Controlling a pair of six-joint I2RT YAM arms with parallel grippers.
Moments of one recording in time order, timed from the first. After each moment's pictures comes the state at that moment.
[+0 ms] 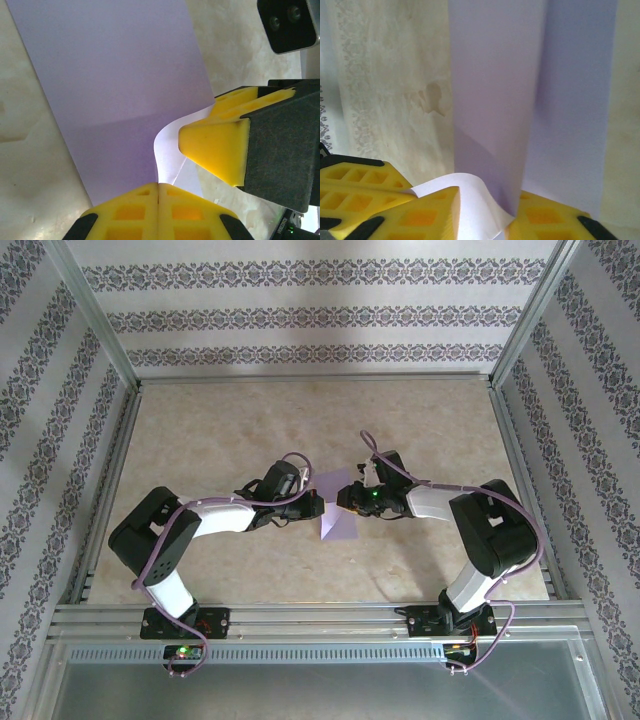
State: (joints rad) left arm -0.65 1.69 0.78 0.17 0.38 -0.77; right arm 0.42 1.67 0.71 0.05 -0.63 0.73
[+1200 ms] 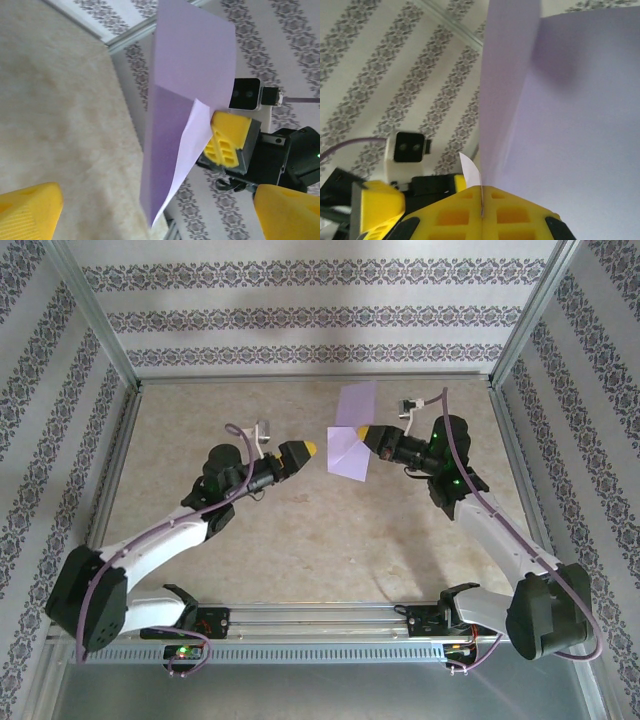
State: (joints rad) left arm -0.51 1.27 0.71 0.51 0.46 -1.07; right arm 0.28 1.19 0.81 0.25 -0.74 0.85
